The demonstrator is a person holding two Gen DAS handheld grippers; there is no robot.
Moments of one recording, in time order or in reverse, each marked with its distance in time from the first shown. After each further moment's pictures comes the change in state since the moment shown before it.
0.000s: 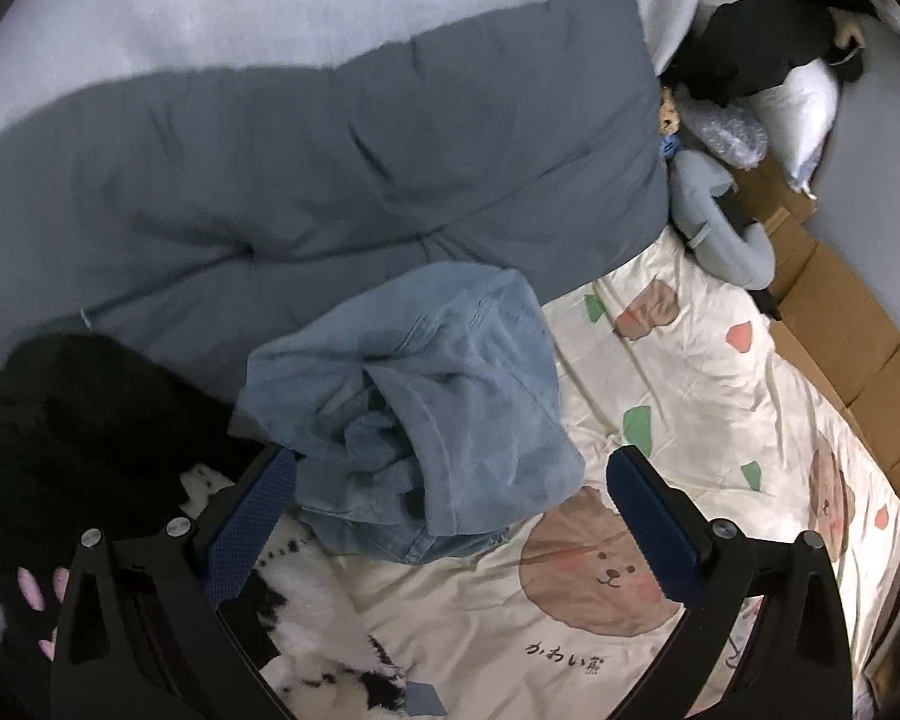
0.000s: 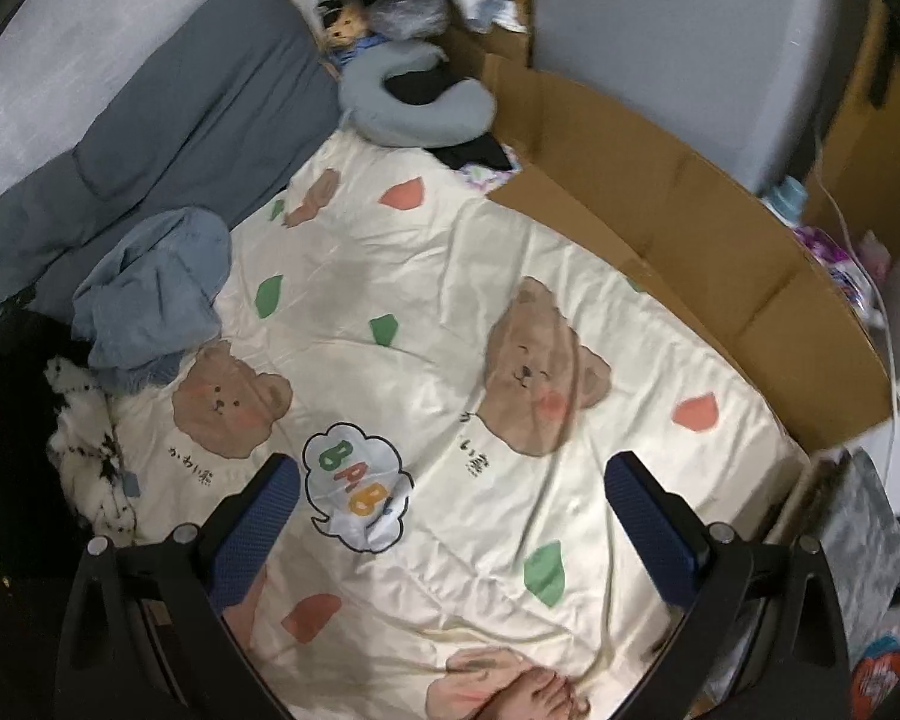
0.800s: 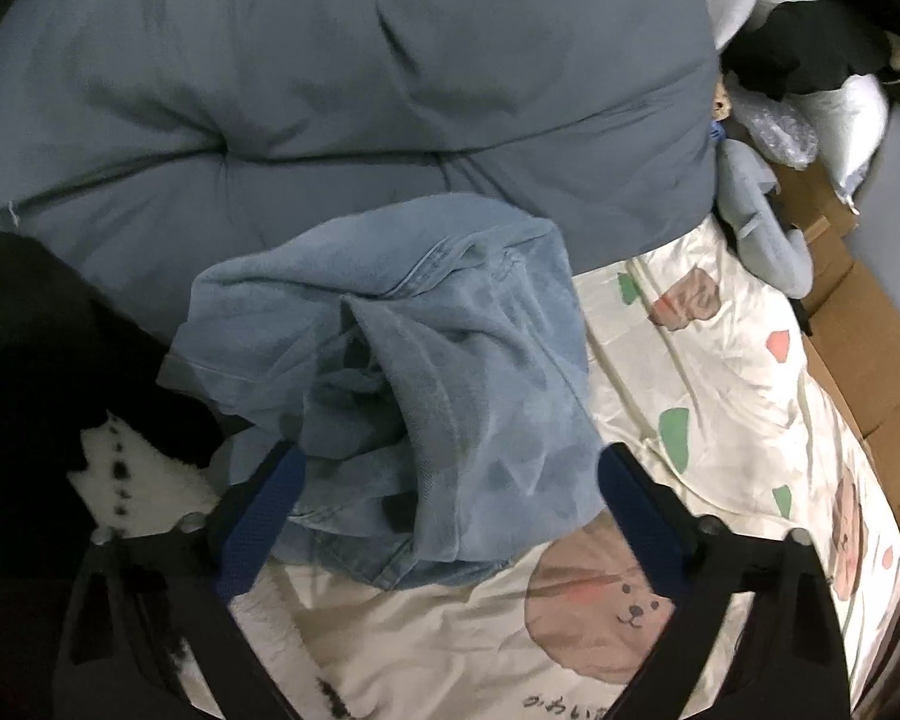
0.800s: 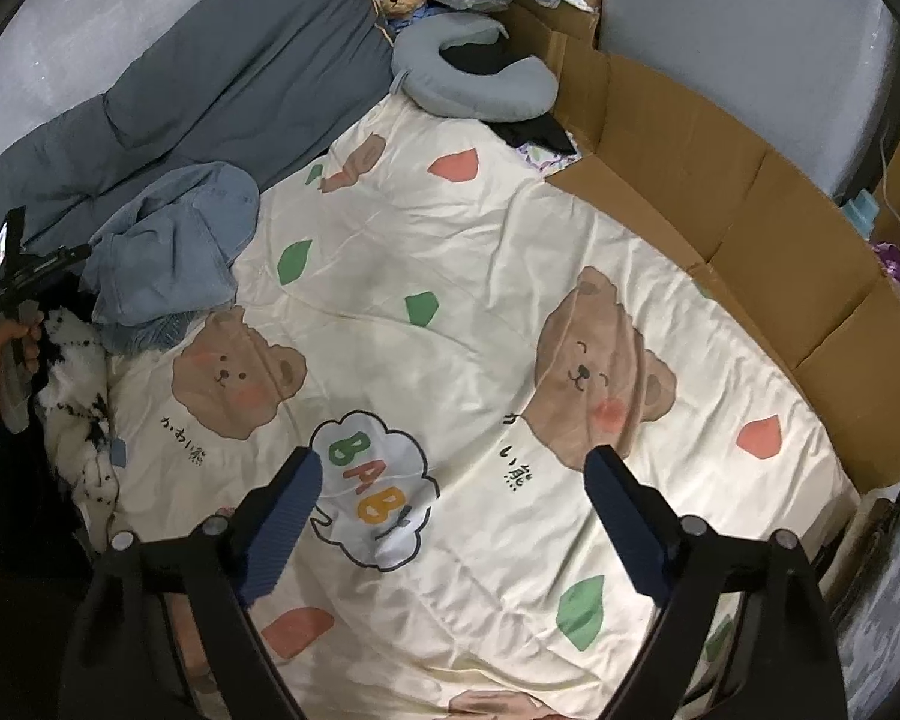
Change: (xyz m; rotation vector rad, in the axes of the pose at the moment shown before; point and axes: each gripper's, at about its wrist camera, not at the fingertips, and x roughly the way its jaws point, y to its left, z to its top) left arm 0.105 0.017 -0.028 -0.126 0.035 -0.032; right arm 0.068 0.018 -0.021 -0.065 0.004 0.071
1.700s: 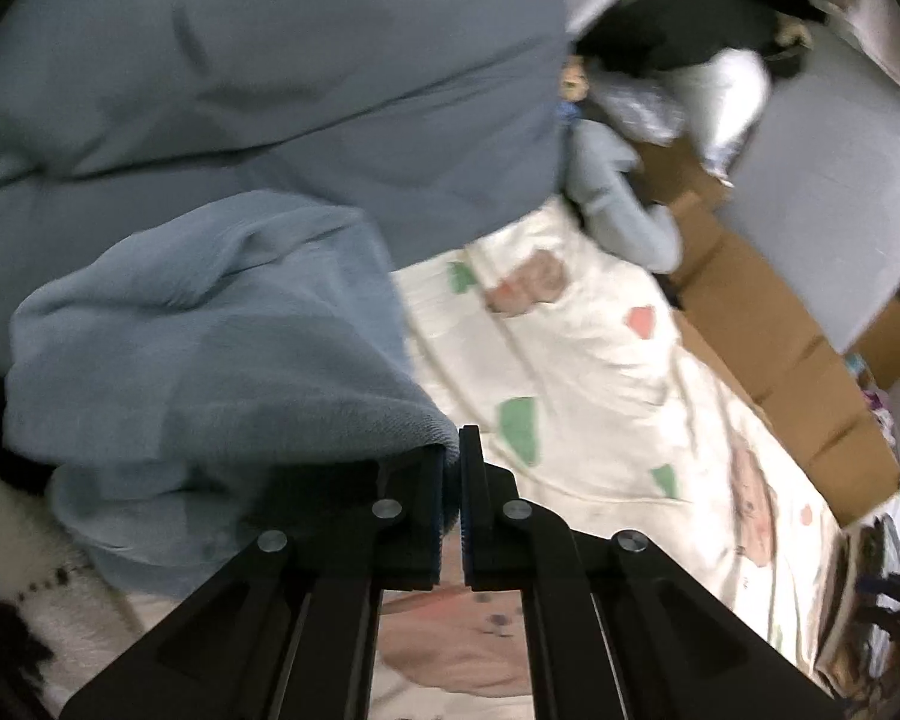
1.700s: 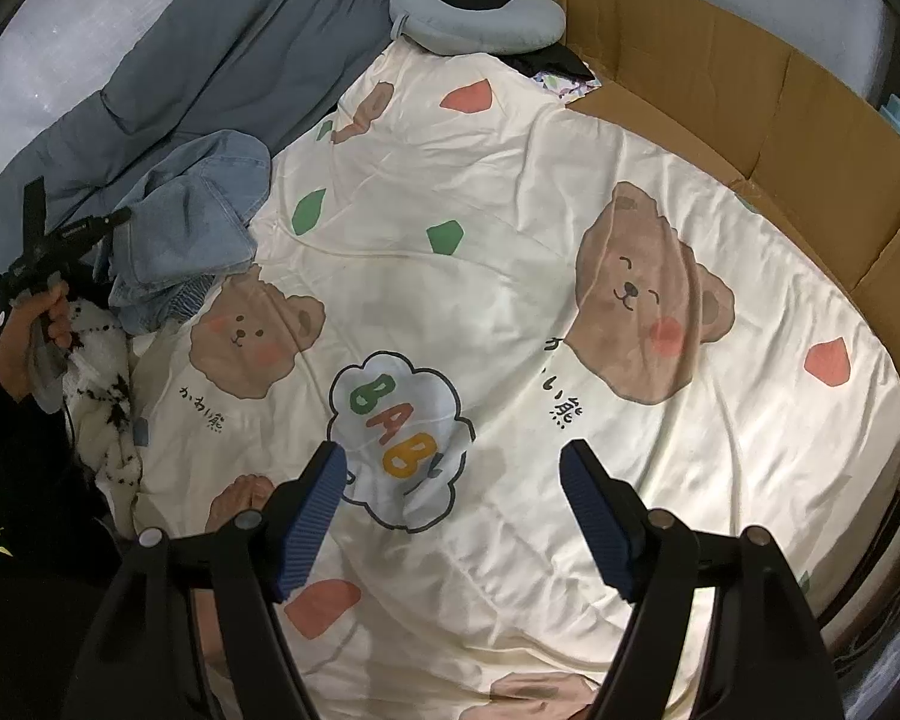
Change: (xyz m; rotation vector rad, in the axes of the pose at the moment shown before) left arm 0.000 -0.085 -0.006 0.132 -0.013 -0.350; right arm 0.039 -0.011 -0.040 0.081 0.076 0.118
